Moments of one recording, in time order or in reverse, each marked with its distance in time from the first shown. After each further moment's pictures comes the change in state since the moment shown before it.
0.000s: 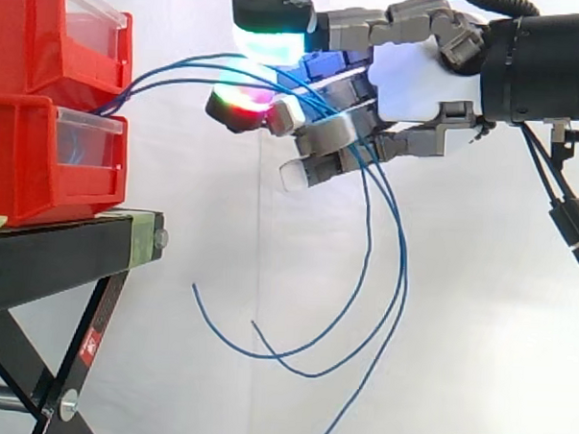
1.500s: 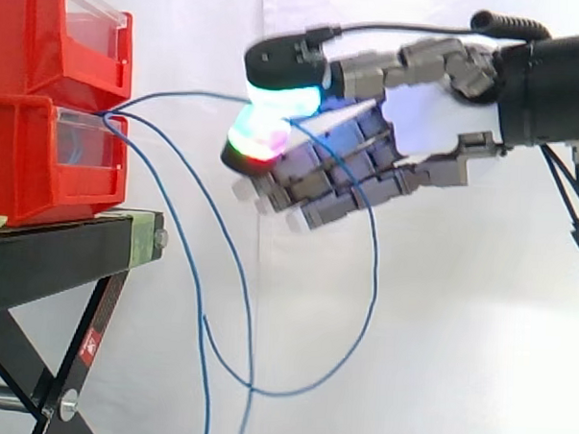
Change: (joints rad) arm 0.003 0.000 -0.010 -0.096 0.002 -0.058
